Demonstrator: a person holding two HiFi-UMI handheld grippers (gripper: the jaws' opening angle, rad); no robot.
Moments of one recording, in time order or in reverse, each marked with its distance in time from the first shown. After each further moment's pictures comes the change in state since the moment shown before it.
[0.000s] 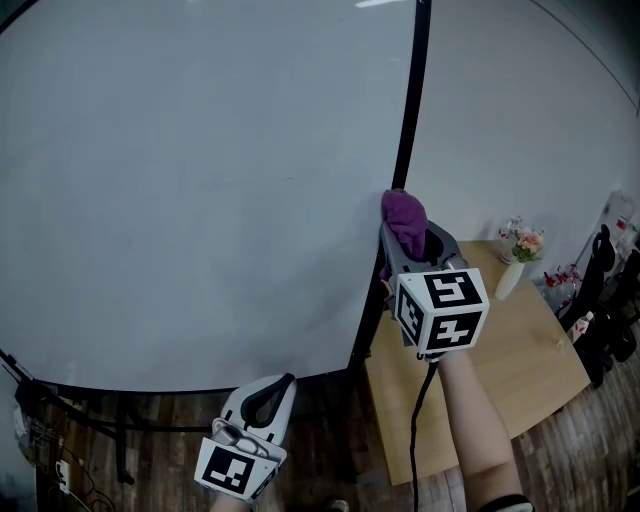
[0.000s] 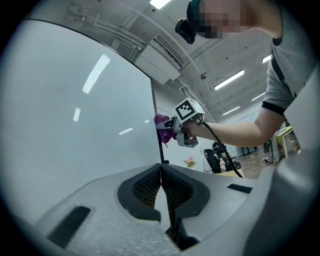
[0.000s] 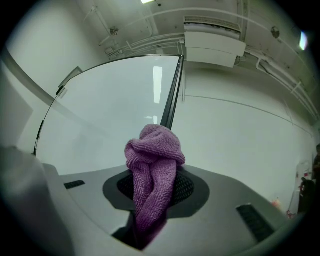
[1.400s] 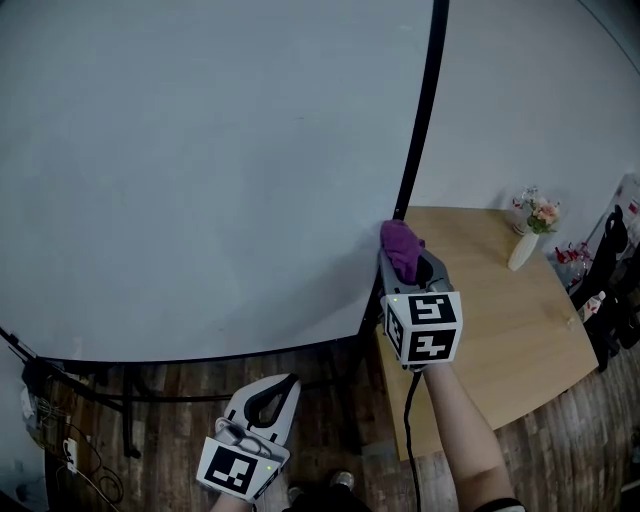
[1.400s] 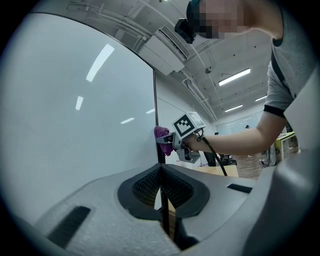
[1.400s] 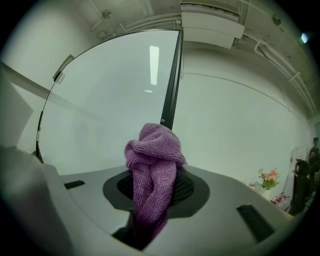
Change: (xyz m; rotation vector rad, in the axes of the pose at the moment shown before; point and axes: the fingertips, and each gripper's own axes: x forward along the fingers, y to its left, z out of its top) left arm -0.037 -0.017 -0.045 -0.048 0.097 0.003; right arm -0.019 0.039 -0.130 0.052 0.193 -0.020
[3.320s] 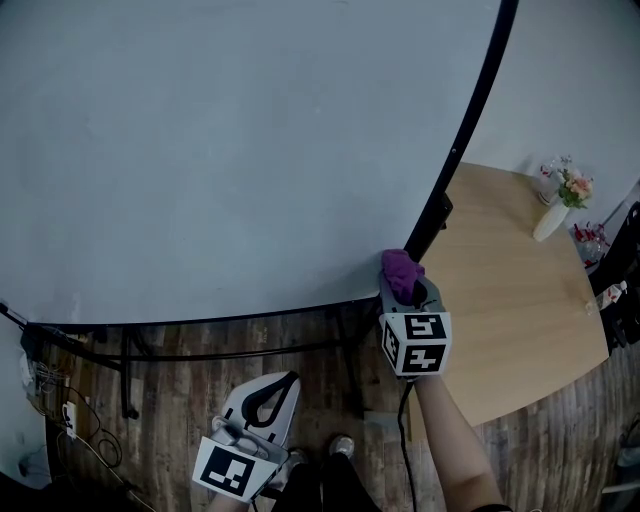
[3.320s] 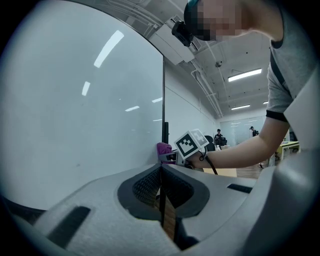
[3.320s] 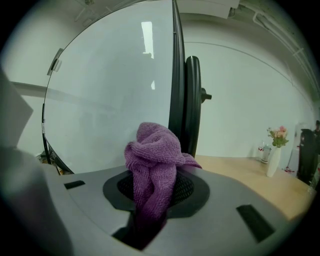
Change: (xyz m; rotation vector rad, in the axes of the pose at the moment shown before) left arm -0.022 0.007 -0.082 -0.129 0.149 0.020; right arm 0.016 0.057 -0.178 0.100 0.233 0.063
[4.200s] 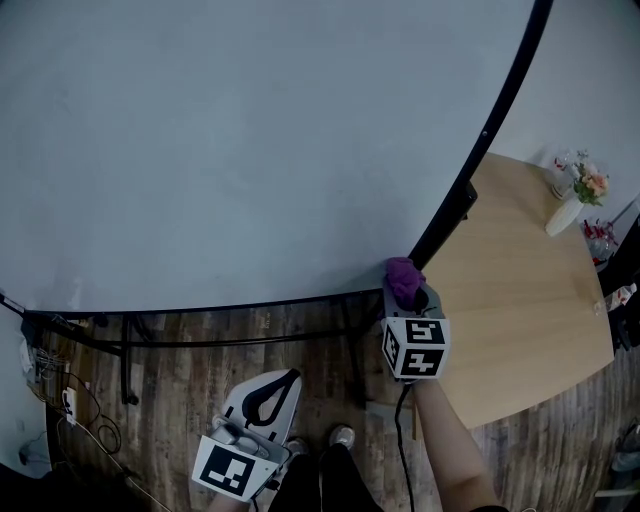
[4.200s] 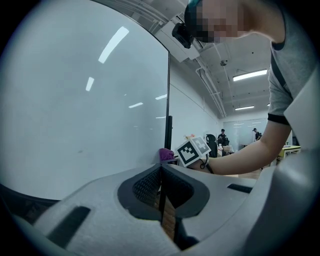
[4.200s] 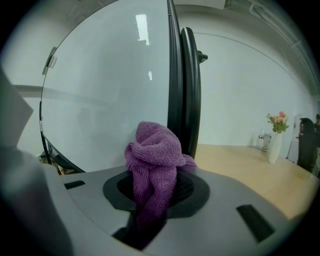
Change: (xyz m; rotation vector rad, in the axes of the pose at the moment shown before) left arm 0.006 0.008 -0.024 -0.039 0.034 0.020; right arm 0.019 0.004 -0.055 0.043 0.065 -0.006
